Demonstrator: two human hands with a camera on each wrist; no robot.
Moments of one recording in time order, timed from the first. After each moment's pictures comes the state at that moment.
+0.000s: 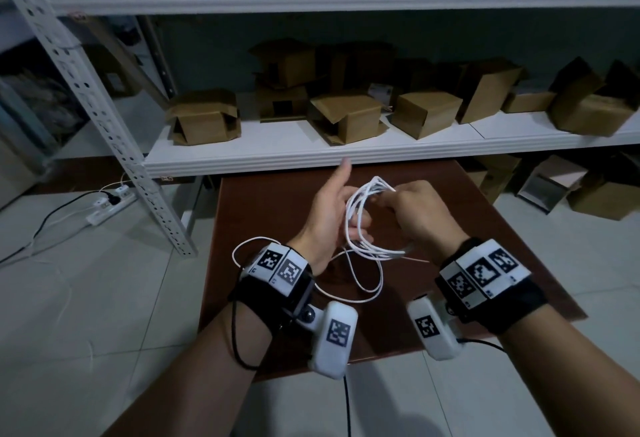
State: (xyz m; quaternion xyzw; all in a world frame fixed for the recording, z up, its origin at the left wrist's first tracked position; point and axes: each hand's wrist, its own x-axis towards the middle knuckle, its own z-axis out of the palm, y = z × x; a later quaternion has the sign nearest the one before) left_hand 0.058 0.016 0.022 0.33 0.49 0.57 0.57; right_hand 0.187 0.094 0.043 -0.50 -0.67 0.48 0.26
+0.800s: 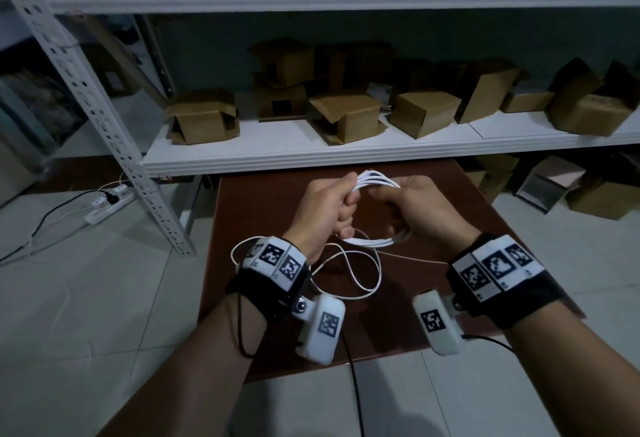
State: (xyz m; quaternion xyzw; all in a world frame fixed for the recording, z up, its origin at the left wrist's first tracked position) left_hand 0.051 0.017 0.031 0.37 0.54 0.58 0.48; right_hand 0.194 0.099 0.049 -0.42 -0.65 0.58 0.25
